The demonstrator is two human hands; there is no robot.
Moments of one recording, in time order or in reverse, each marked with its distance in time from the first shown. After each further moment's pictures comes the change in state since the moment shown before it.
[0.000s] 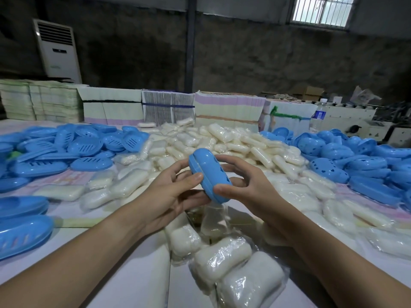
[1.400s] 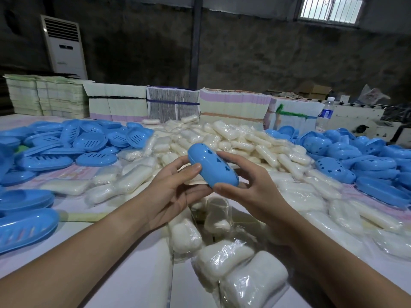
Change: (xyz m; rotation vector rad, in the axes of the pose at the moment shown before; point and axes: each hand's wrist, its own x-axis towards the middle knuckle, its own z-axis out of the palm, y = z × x) left_hand -0.002 0.003 -0.002 -0.182 -0.052 -0.007; right_hand -0.005 0.002 0.006 -0.271 0.069 -0.190
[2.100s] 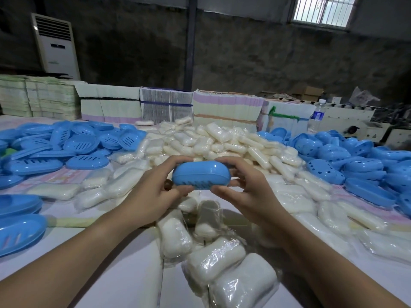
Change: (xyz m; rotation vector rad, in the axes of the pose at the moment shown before) left_hand 0.003 0.003 -0.029 1.150 0.101 0.424; right_hand -0.001 0.001 -0.009 -0.115 0.028 -0.096
